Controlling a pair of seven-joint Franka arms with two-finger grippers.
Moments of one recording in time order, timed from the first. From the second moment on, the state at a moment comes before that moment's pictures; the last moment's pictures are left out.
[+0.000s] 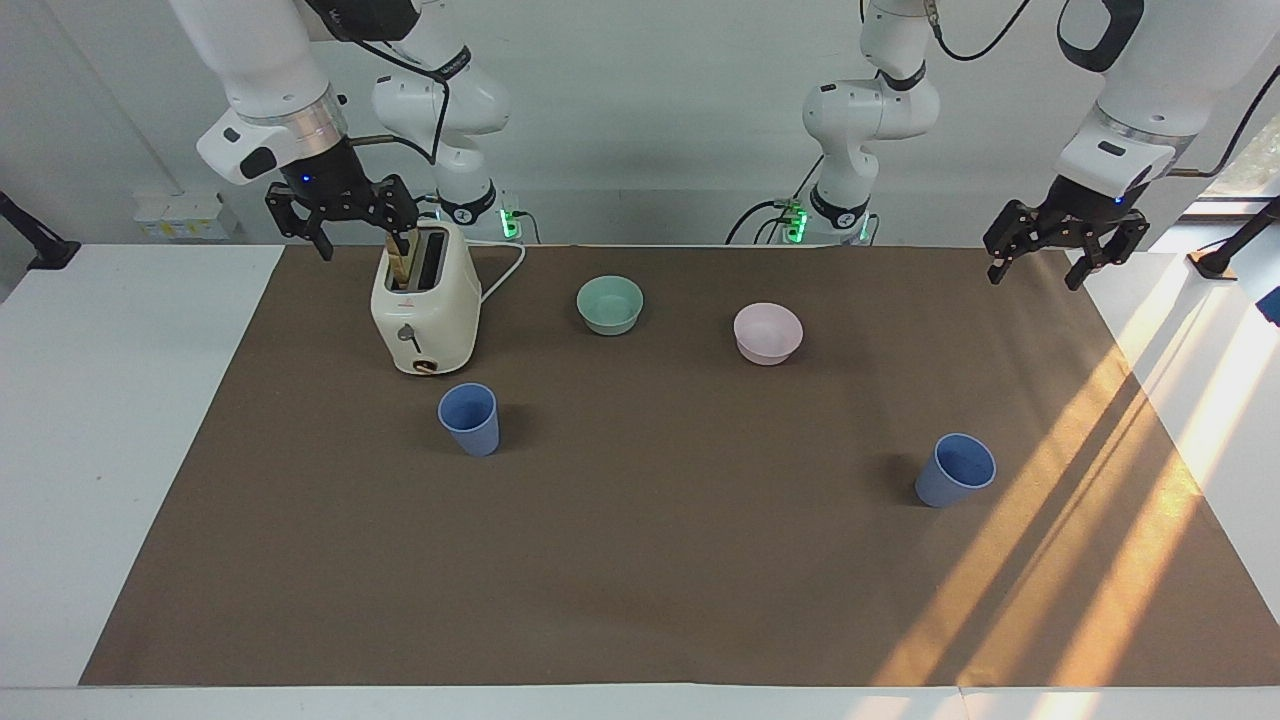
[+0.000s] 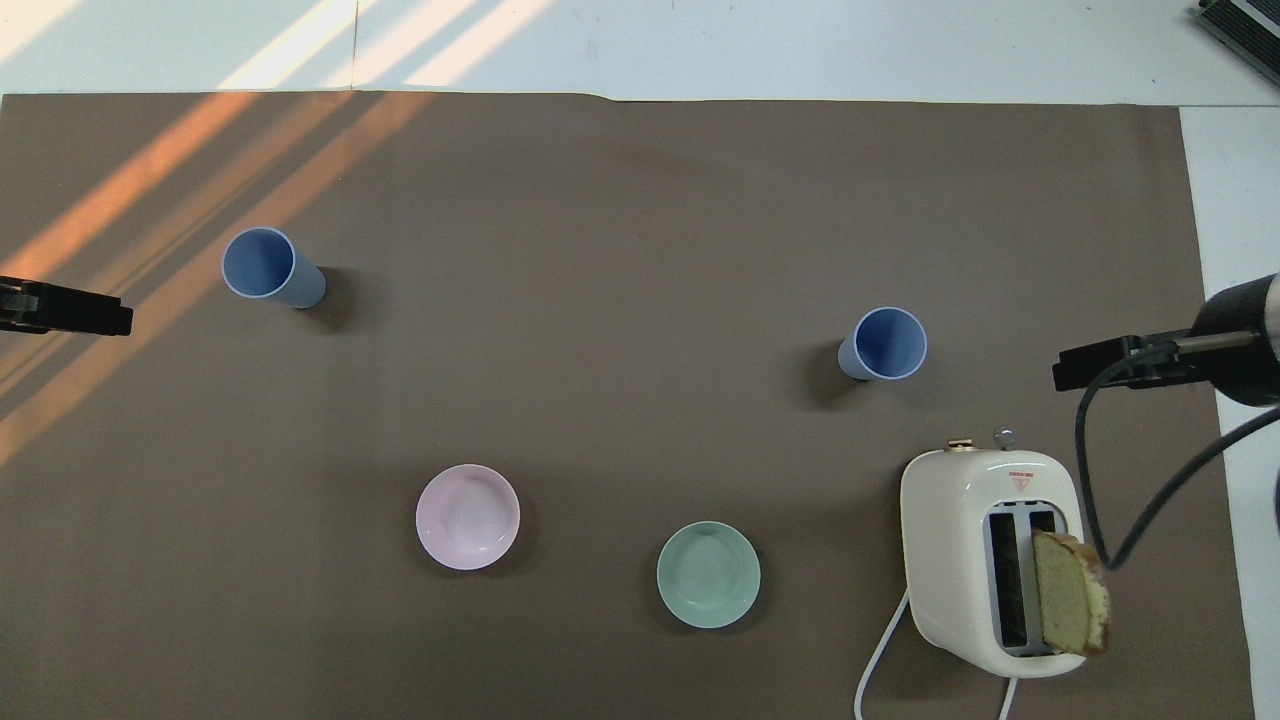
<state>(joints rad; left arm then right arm) -0.01 -0.06 -0.01 -1.64 -0.03 1.68 0.14 -0.02 -0.10 0.06 -1.68 0.03 1.57 -0.01</state>
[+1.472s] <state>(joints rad) -0.01 0.02 -0.01 -1.55 -0.03 1.67 0.17 -0.02 -0.10 0.06 -1.68 0.03 1.57 -0.01</state>
